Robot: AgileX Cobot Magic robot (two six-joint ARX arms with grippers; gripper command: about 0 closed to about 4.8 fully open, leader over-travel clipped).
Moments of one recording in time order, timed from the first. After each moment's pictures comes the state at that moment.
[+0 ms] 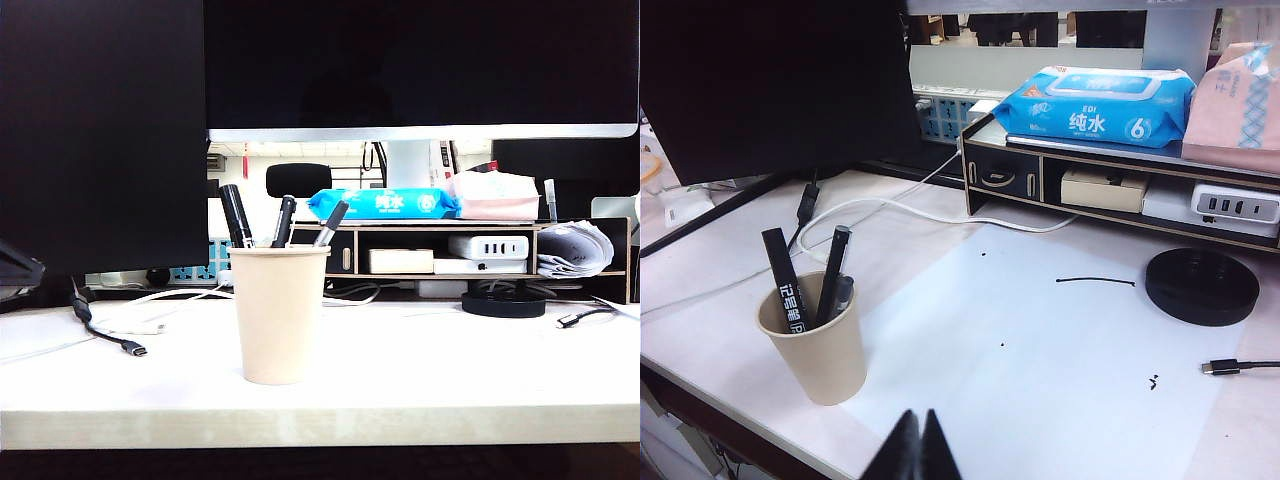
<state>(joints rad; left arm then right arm) -0.94 0.17 0.01 -0.14 -0.22 -0.35 0.72 0.00 0.44 -0.53 0.16 0.11</state>
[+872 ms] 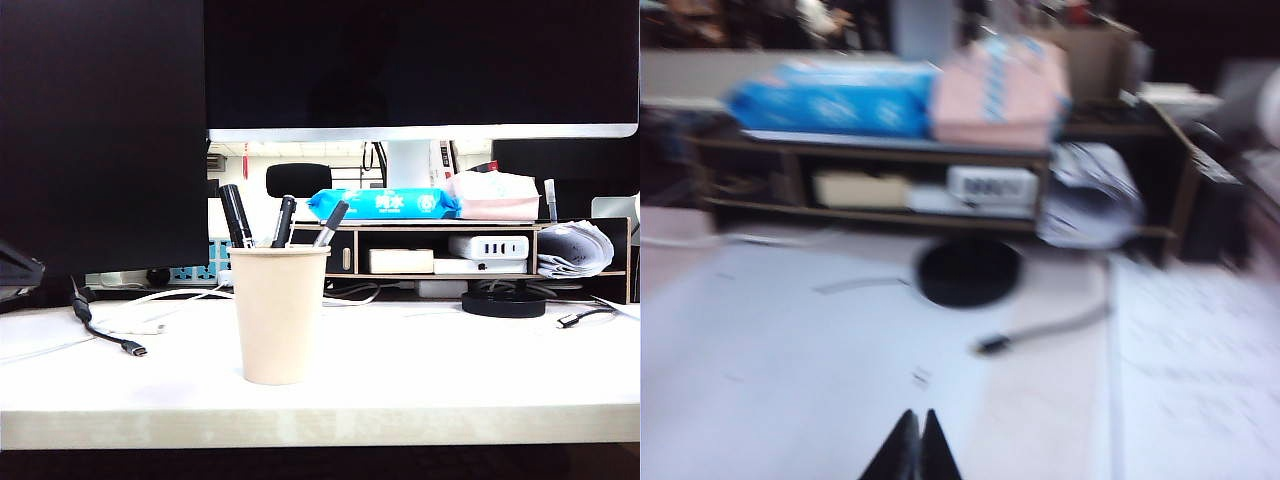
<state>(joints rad) -0.94 0.17 0.01 -0.14 -0.22 -0.35 0.18 0.00 0.02 -0.03 0.03 0.00</state>
